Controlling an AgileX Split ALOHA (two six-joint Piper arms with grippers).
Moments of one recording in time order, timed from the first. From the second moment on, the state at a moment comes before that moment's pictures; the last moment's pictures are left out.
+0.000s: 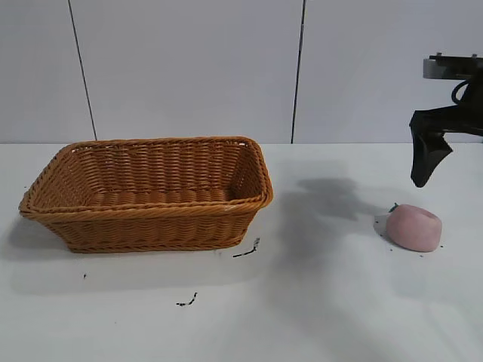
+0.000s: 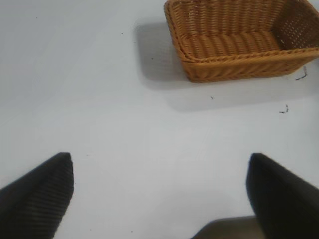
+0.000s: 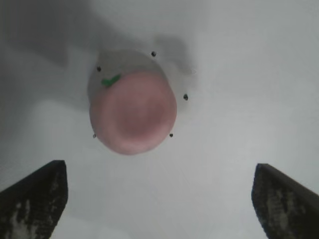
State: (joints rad) left arm -0.02 -0.01 -0.50 -0.04 1.07 0.08; right arm 0.05 1.94 -1.31 0.08 0.81 -0.14
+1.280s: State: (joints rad) left arm -0.02 -0.01 -0.50 -0.04 1.07 0.08; right arm 0.04 2.10 -1.31 0.10 0.71 -0.14
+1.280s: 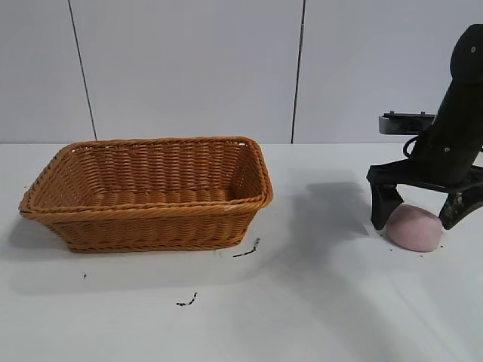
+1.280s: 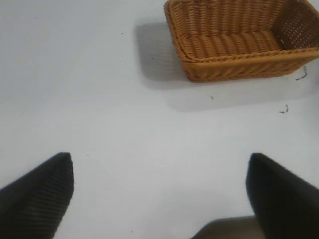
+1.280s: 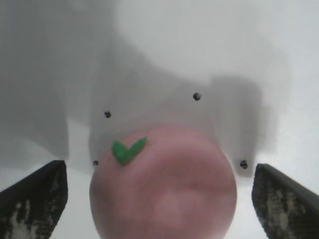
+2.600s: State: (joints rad) left arm -0.02 -0.01 -0.50 -0.04 1.07 0.08; right arm 0.49 2.16 -2.08 0.07 1.02 -0.09
